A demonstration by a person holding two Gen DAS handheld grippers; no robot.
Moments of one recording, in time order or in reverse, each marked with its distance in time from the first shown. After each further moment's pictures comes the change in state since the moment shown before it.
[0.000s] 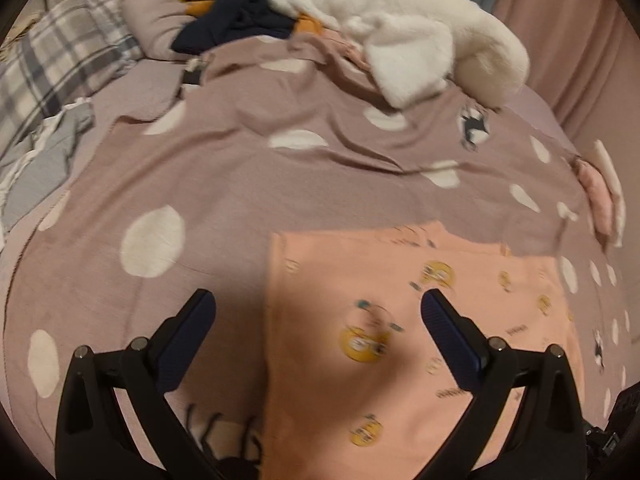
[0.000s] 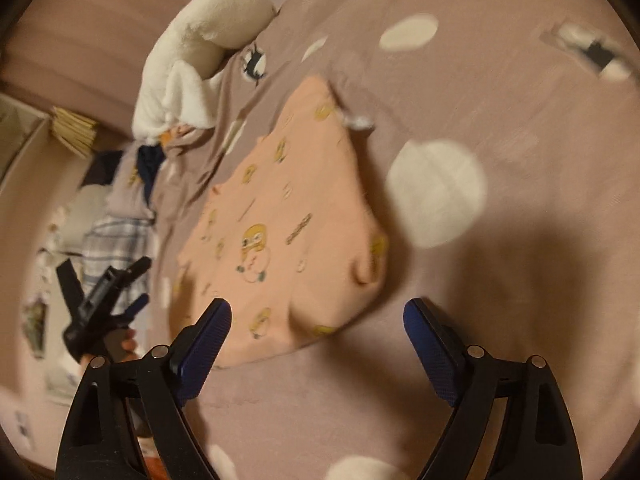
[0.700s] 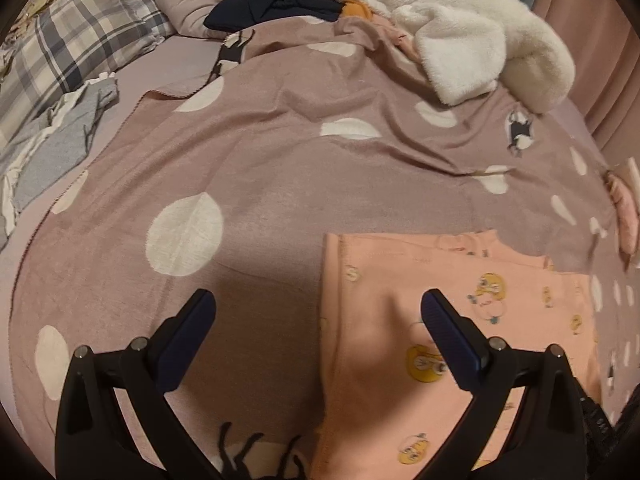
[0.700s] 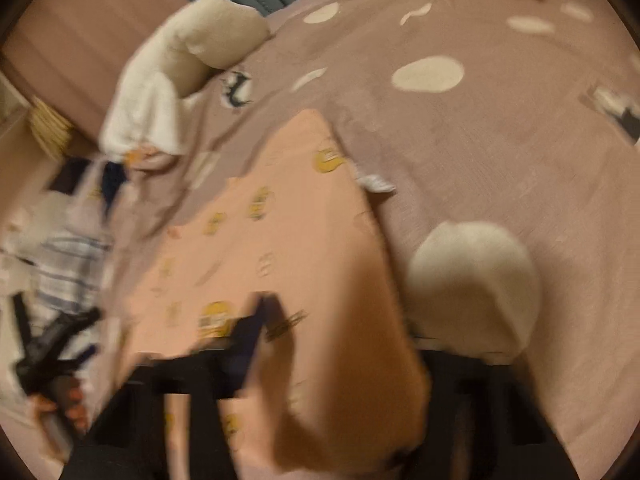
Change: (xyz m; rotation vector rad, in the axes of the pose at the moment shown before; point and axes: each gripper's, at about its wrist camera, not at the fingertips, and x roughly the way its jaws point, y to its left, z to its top) left arm 0.022 0.030 0.005 -0.046 0.057 0.083; right arm 0.025 0.018 0.023 -0.137 -0.183 -0.222
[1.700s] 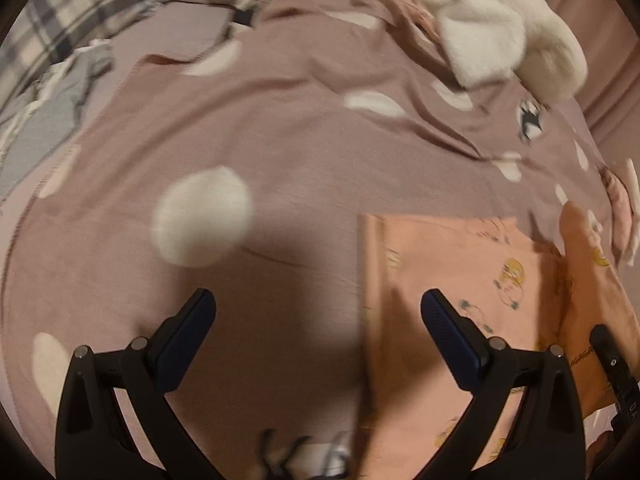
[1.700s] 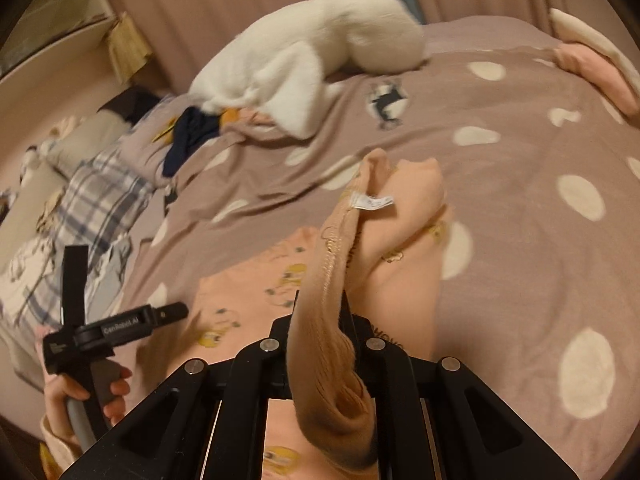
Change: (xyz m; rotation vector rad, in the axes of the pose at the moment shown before) left arm 0.010 0.046 0.006 -0.034 0.095 -0.058; right arm -0.002 0.148 0.000 -0.342 -0.022 0.120
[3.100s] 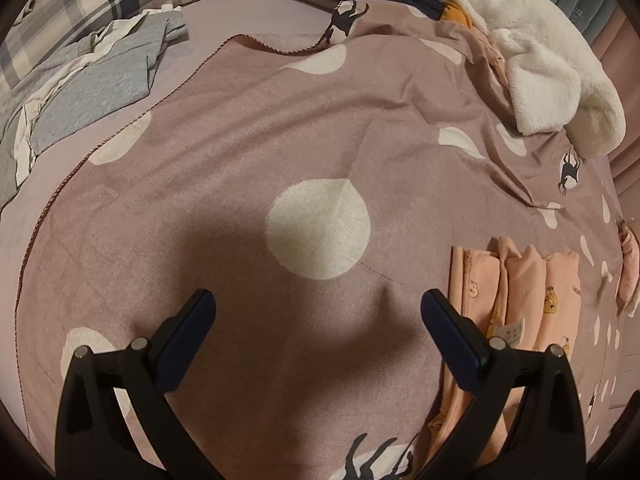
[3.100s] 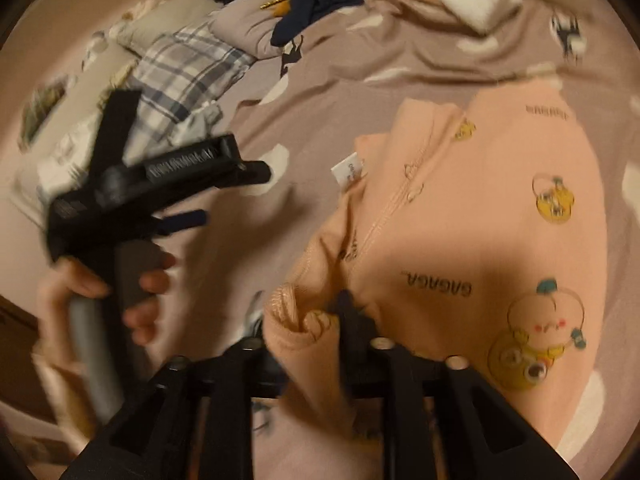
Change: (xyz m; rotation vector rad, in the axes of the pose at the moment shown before) left arm -0.006 0.060 0.006 -0.150 0.001 0.032; right arm 0.057 0.100 -0.044 -0.151 0.372 0.302
